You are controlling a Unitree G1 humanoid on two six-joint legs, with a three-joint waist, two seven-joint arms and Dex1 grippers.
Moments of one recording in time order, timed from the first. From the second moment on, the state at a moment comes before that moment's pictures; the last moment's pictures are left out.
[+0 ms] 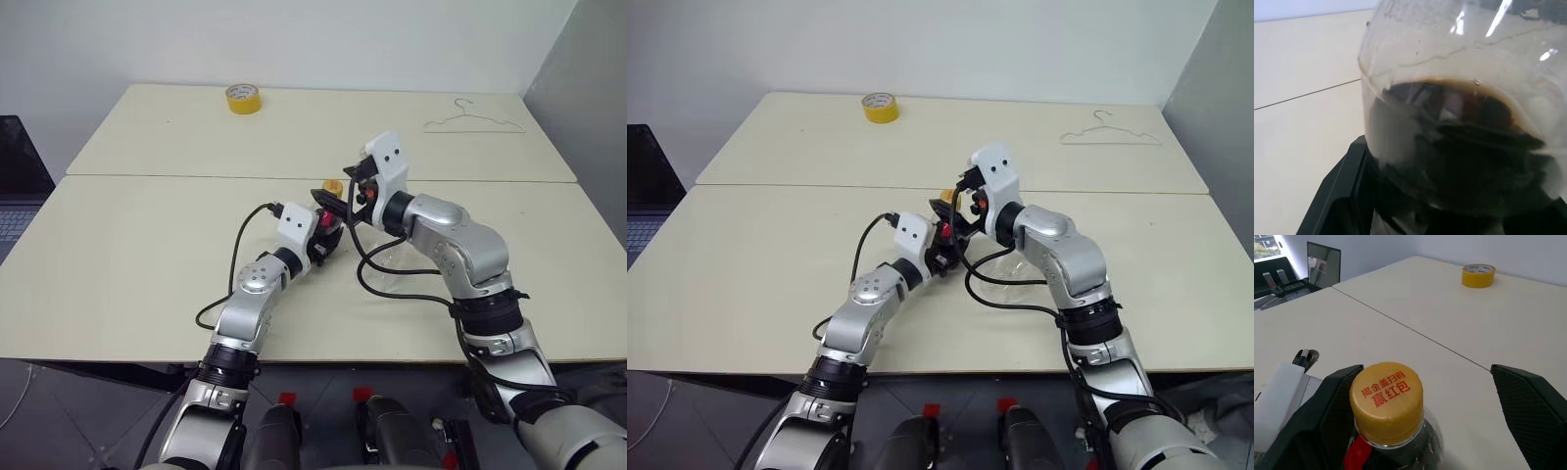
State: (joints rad) left arm -0.47 0.15 -0.11 0.13 -0.10 0.29 -0.38; right arm -0.79 -0.19 0.13 -0.05 0.30 0.76 0.43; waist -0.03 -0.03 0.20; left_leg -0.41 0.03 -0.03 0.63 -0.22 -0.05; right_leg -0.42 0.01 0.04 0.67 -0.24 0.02
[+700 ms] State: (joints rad) left arm -0.47 0.15 -0.11 0.15 -0.10 0.28 -0.38; right arm -0.77 -0.16 0.10 -0.10 0.38 0.82 0.47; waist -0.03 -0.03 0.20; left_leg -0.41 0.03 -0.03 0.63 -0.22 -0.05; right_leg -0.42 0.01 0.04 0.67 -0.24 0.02
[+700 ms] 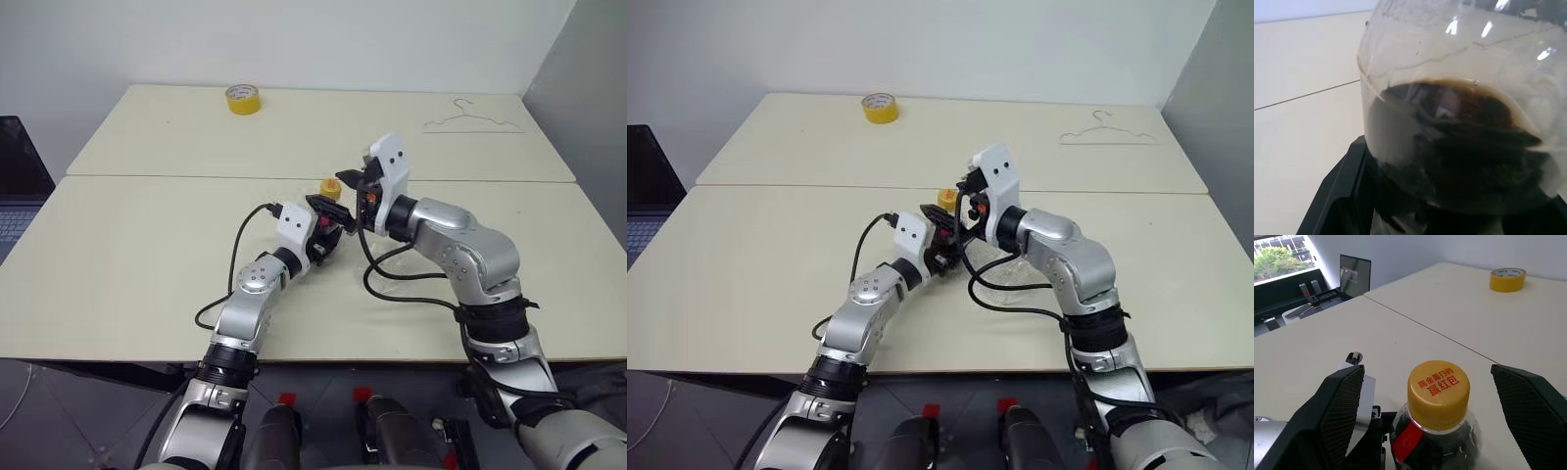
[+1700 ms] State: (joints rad) left arm -0.48 0.15 -0.11 0.15 -0.10 0.27 -0.38; right arm -0.79 -0.13 0.03 -0.03 0.40 0.81 0.37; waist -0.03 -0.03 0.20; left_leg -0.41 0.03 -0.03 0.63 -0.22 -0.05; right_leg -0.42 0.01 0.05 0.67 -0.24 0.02
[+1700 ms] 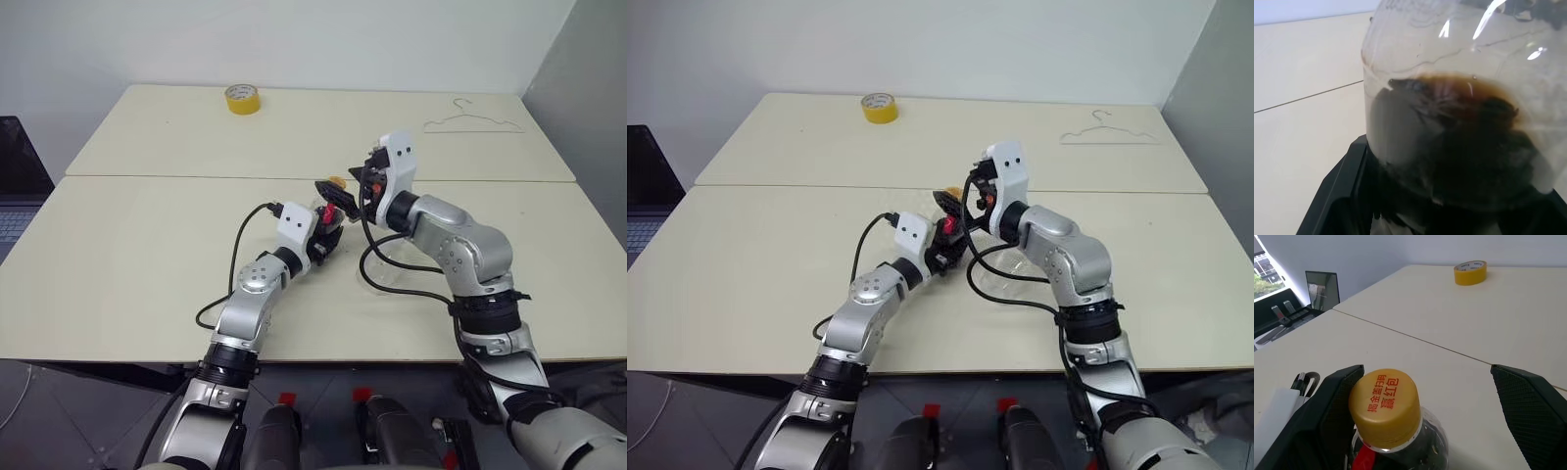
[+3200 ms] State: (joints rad) left arm -0.47 0.16 -0.12 0.15 -0.09 0.25 -0.39; right arm -0.73 -0.17 -0.01 -0.10 0.53 0.85 0.45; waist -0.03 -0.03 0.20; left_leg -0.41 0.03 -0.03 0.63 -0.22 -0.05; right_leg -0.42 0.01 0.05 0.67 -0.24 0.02
